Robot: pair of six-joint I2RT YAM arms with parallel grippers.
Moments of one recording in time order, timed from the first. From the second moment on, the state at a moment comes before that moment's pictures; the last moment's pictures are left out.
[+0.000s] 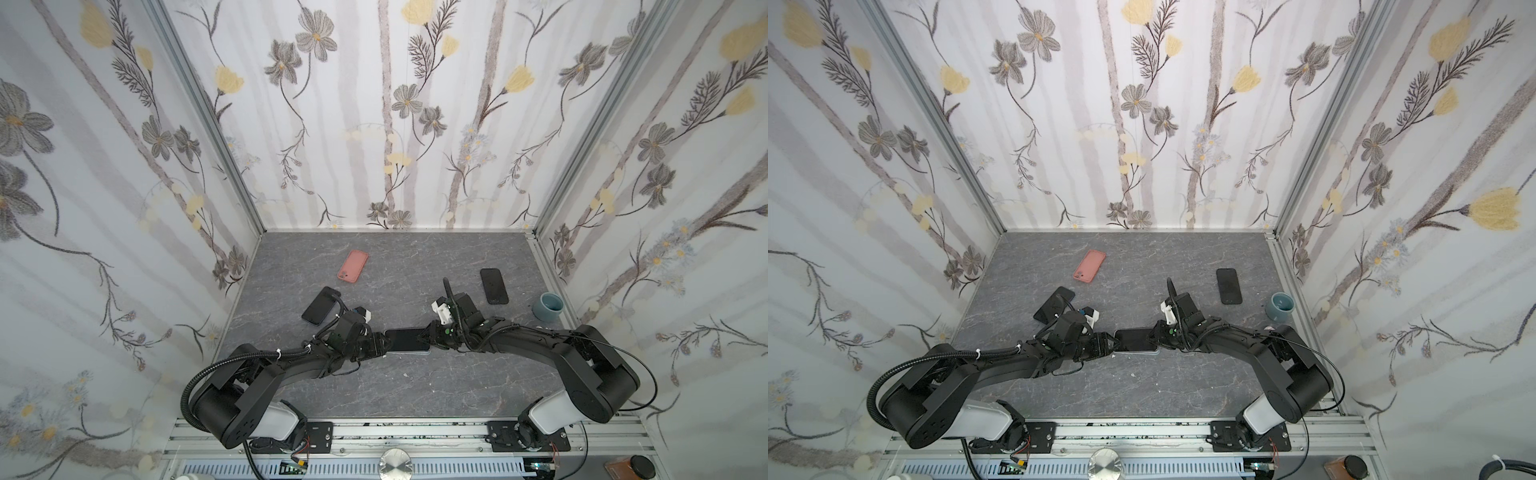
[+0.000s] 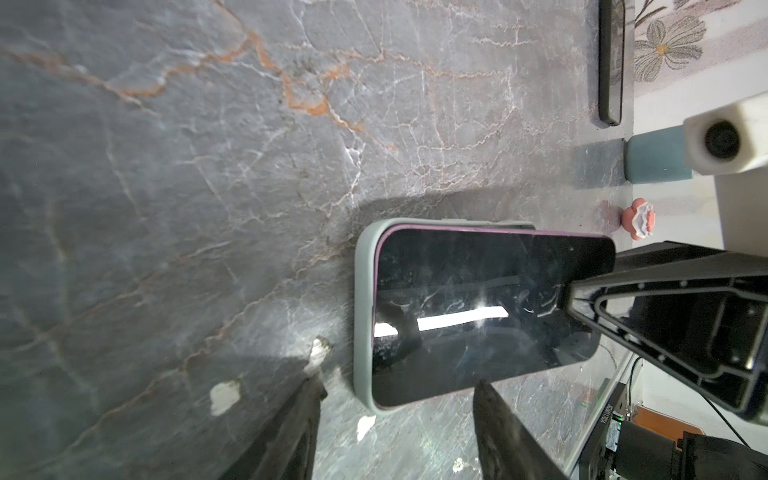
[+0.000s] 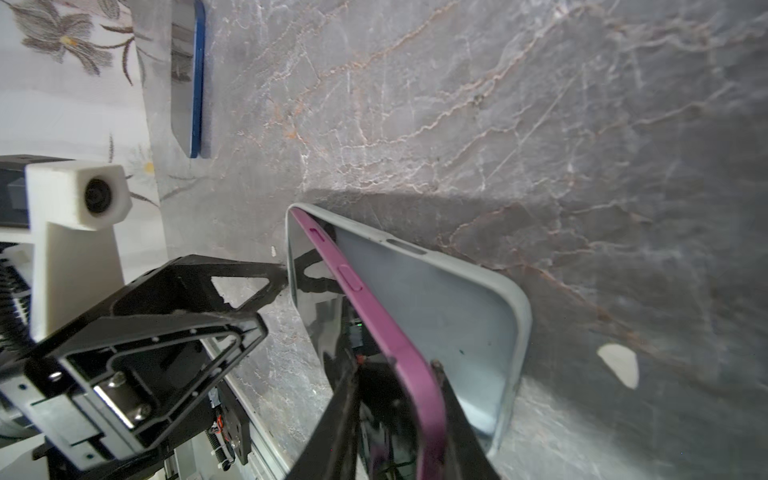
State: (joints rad) left arm -0.63 1.41 0.43 0.20 0.31 -0.82; right arm 0.61 1.54 0.69 -0.07 -0.44 0.75
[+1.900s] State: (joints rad) left arm -0.62 1.49 0.45 0.24 0.27 -0.80; right arm 0.61 1.49 0.63 -0.15 -0.39 0.74
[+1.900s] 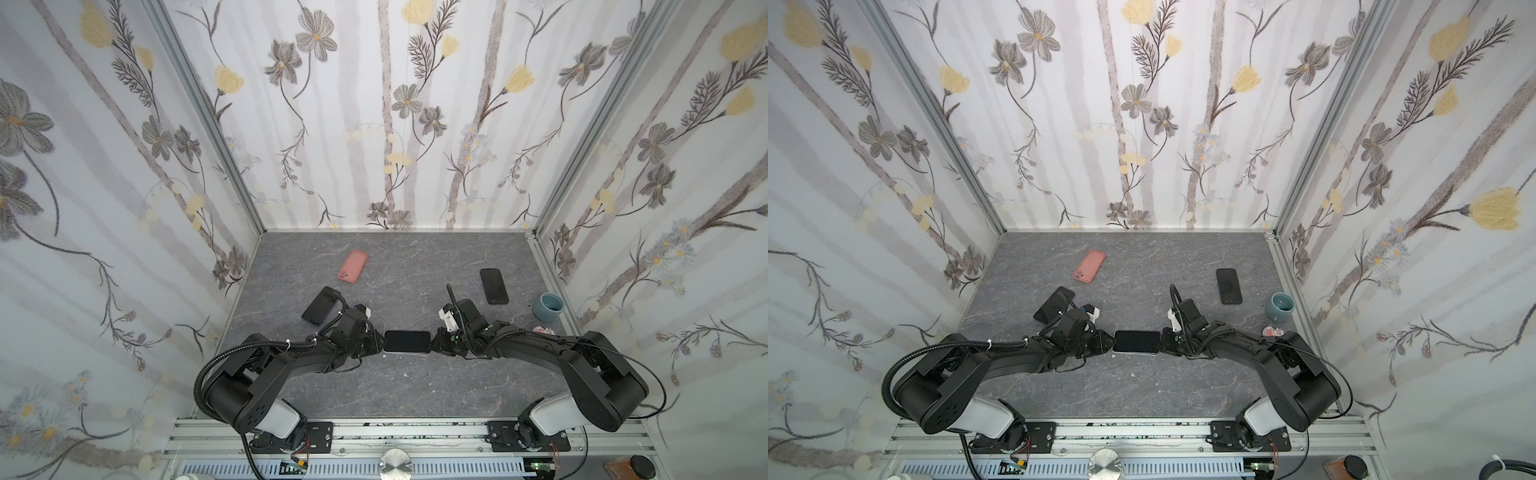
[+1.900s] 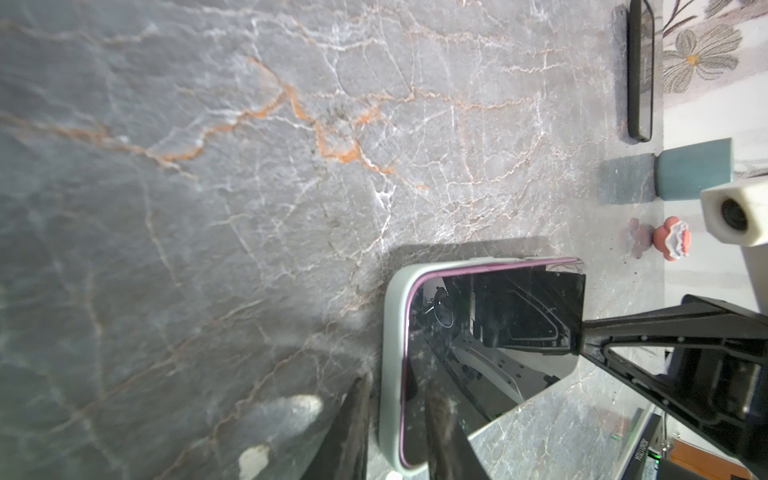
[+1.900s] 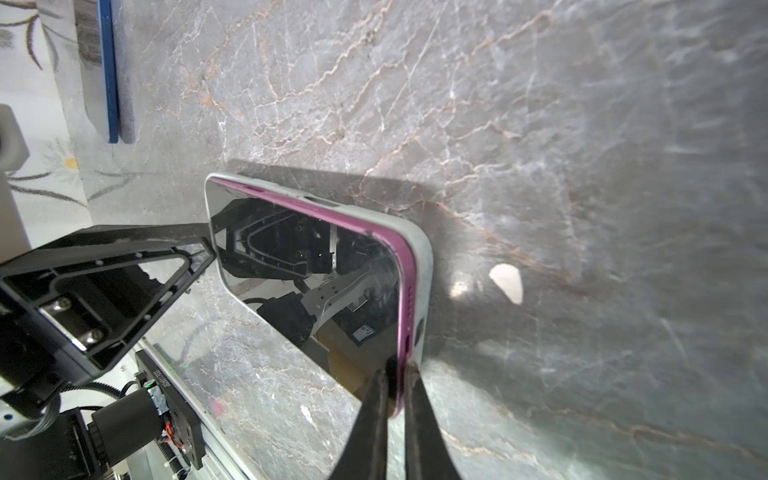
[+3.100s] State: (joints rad) left arm -0.64 1.48 0.36 0.37 0.24 -0.85; right arm 0.63 1.52 0.66 -0.17 -0.40 0.73
